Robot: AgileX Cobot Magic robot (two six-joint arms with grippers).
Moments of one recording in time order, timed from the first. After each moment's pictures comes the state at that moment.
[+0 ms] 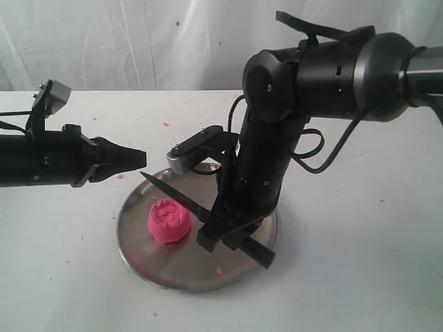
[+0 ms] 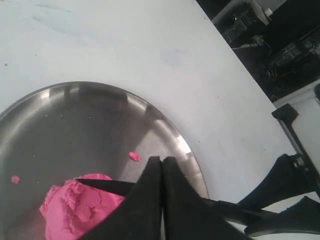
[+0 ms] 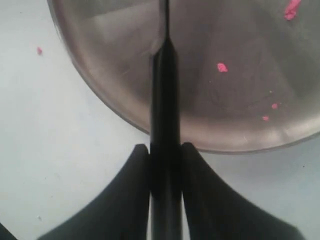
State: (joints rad) left arm -0.04 1.59 -0.71 -1.78 0.85 1.65; right arm 0.69 1.81 -1.31 0.19 1.03 -0.36
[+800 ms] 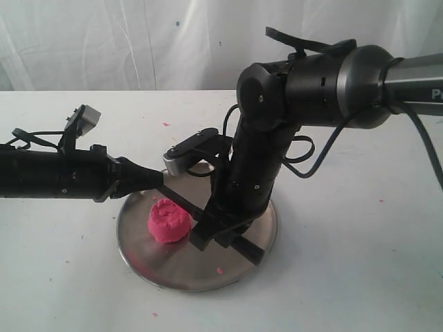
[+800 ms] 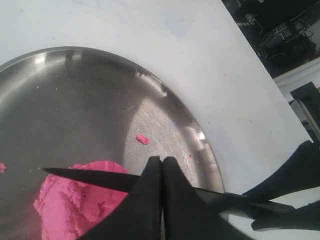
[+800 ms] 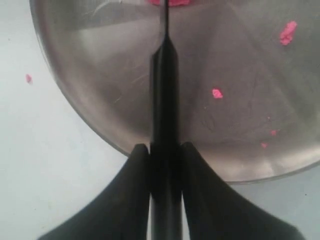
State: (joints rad) left arm -0.07 1.78 -0.77 -1.79 0.89 1.69; right arm 0.69 1.85 -1.31 0.20 0.95 -0.36
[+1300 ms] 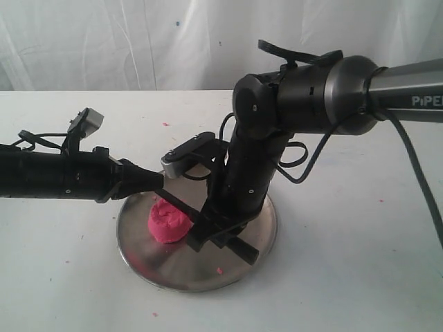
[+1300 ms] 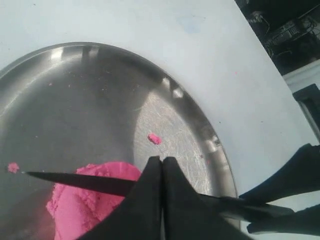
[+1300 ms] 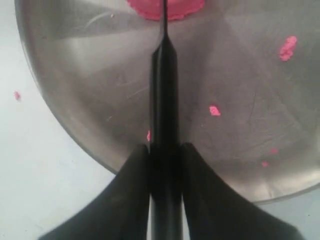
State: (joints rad) left arm -0.07 1.81 -0.79 -1.79 0.88 1.70; right arm 0.69 1.89 -1.32 0.20 0.90 -0.36
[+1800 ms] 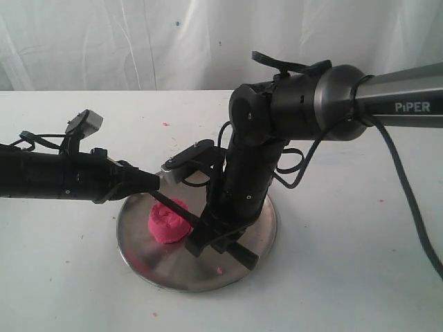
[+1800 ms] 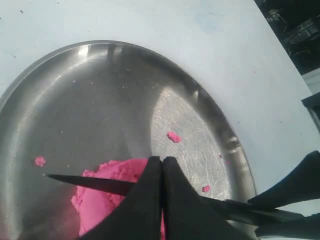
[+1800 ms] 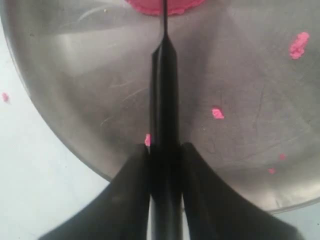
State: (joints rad) left arm -0.07 1.81 -0.80 -1.79 0.82 1.70; right arm 0.69 1.92 -1.32 0.21 0.89 -0.36
